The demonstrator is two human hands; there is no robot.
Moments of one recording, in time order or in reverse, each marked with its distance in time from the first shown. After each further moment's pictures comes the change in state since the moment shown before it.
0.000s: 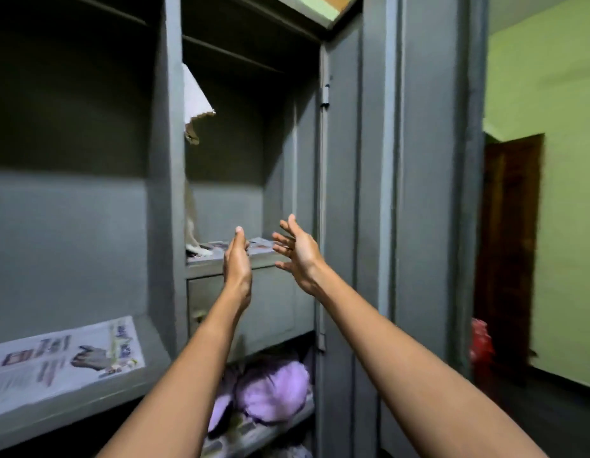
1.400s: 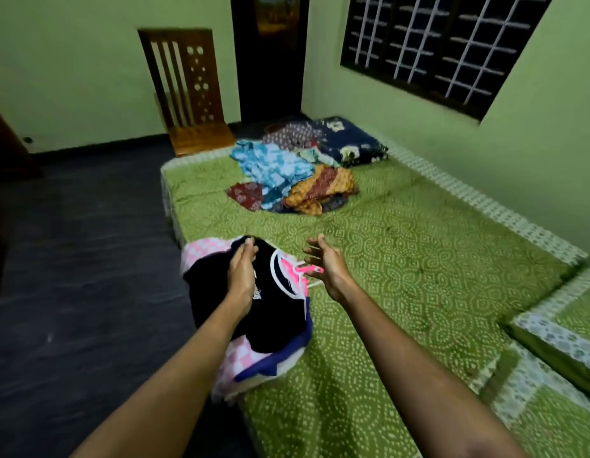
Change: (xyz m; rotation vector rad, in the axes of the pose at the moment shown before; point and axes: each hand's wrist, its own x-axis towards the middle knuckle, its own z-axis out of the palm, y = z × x) left_hand -0.837 -0.255 0.351 0.089 -1.372 -0.908; right_hand -0.833 0.077 -0.535 0.029 1.735 0.279
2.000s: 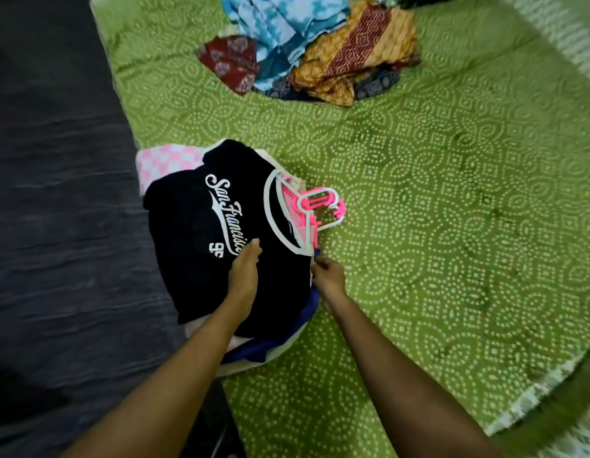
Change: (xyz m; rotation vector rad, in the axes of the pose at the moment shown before) left_hand 0.152 -0.194 0.037 0.182 0.090 -0.447; right_hand 0.214 0.250 -0.046 -0.335 0.187 0.368
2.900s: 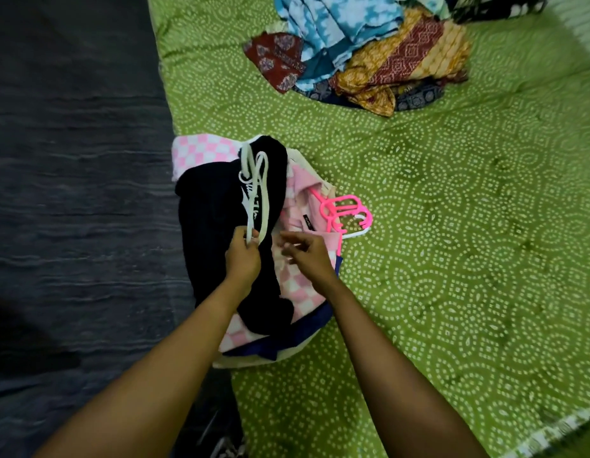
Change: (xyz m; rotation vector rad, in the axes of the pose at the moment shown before) left_hand 0.028 0.013 -0.043 0.257 0.238 0.153; right_hand -0.041 -0.082 0.044 -0.133 -0.441 -0.418
